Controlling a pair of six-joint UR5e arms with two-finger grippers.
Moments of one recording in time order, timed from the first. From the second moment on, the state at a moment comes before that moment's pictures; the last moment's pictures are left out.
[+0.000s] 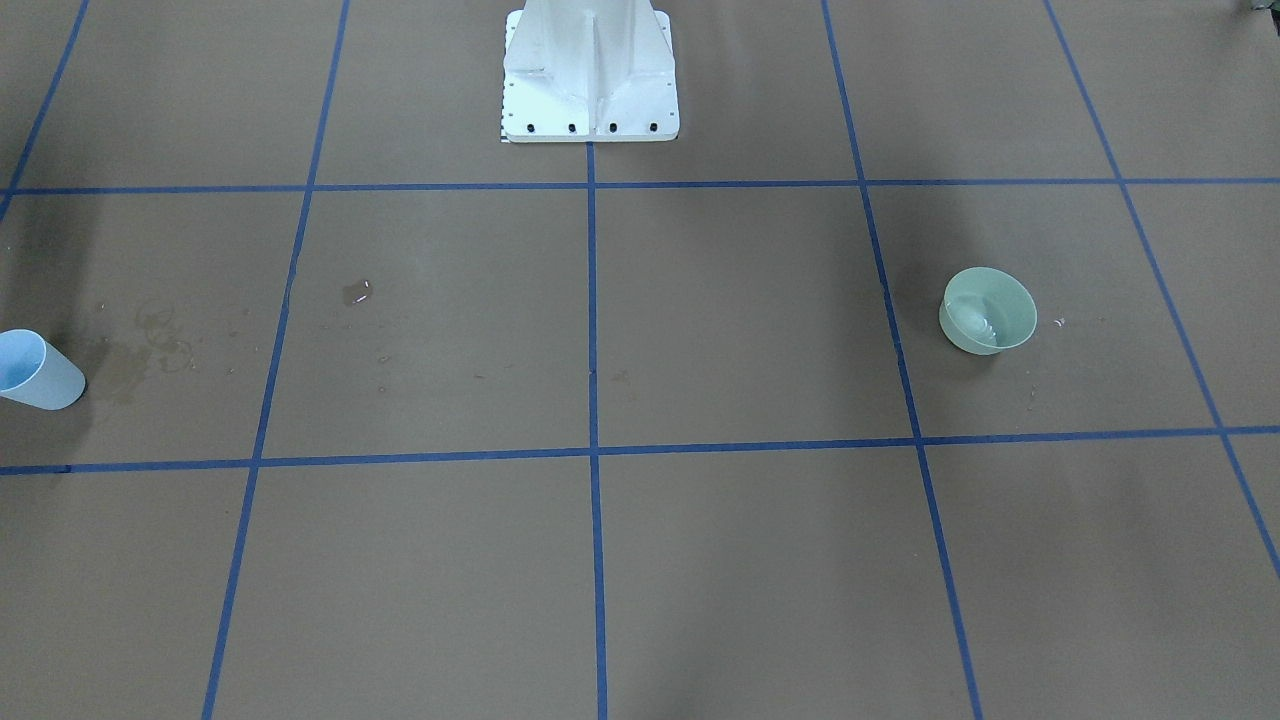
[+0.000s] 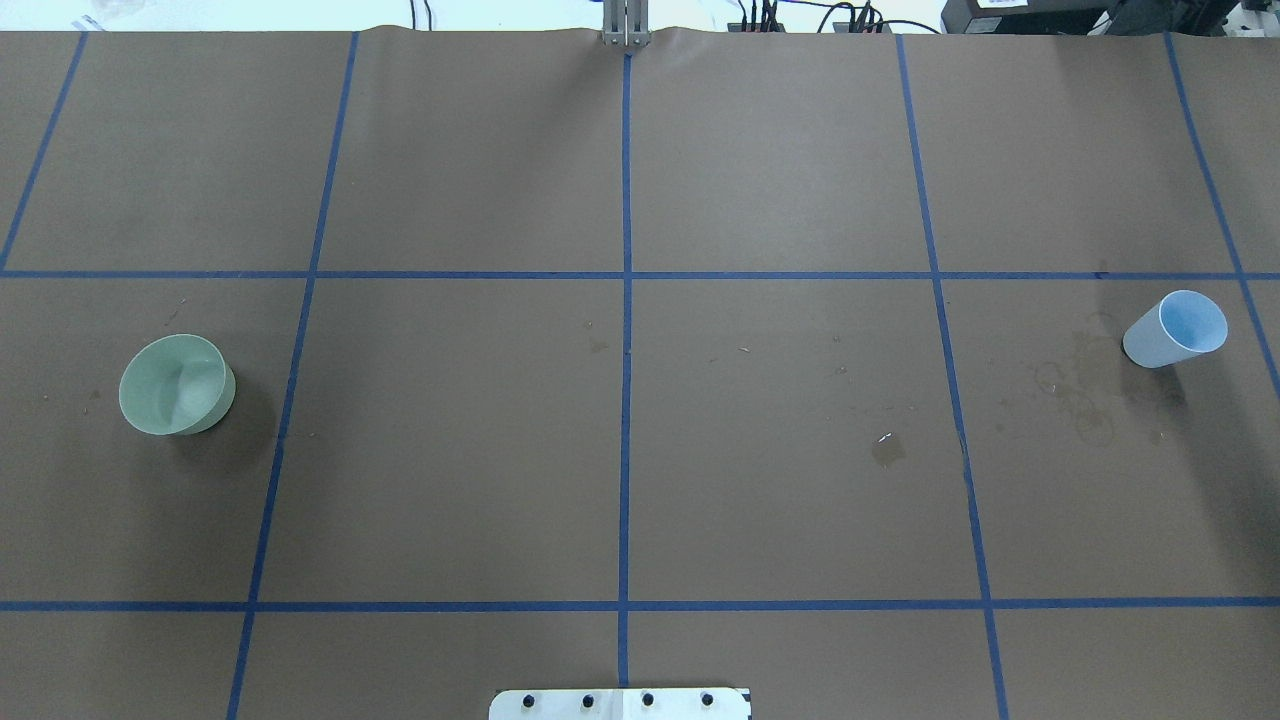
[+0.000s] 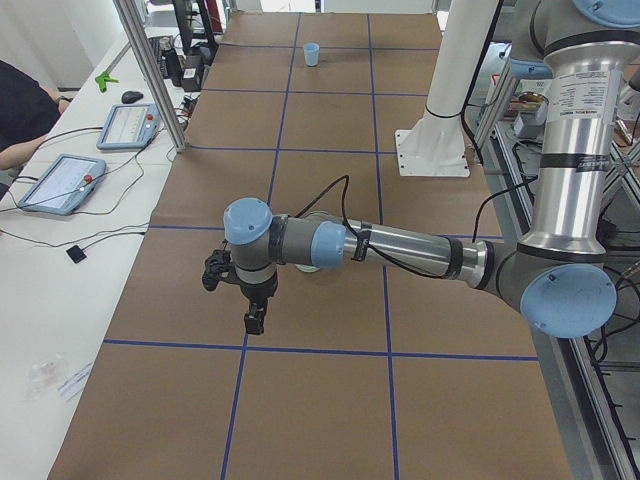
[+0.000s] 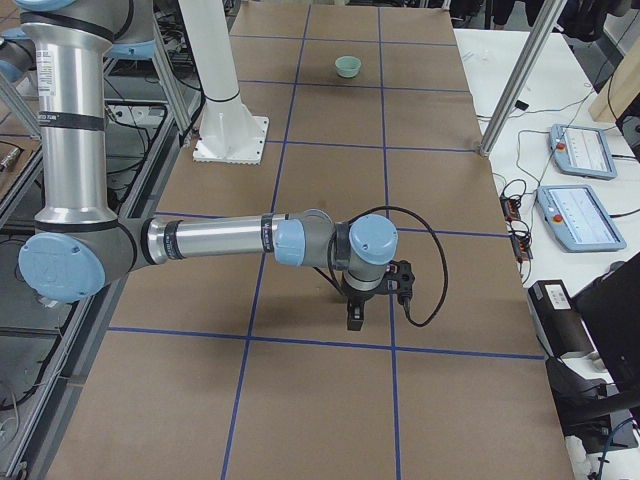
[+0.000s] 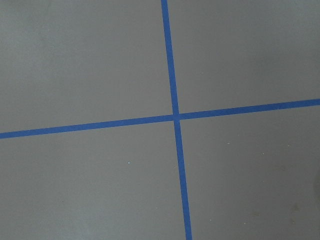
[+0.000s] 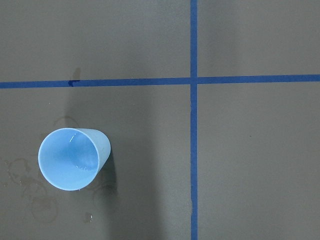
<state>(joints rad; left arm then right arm) -1.53 -1.61 -1.71 -1.51 -2.29 0.02 1.56 -1.60 1.72 -1.72 2.42 0.00</state>
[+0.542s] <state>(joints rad) -1.38 -1.67 -1.75 -1.65 -2.32 -0.29 1.56 -1.60 1.73 -1.72 2.42 0.00</state>
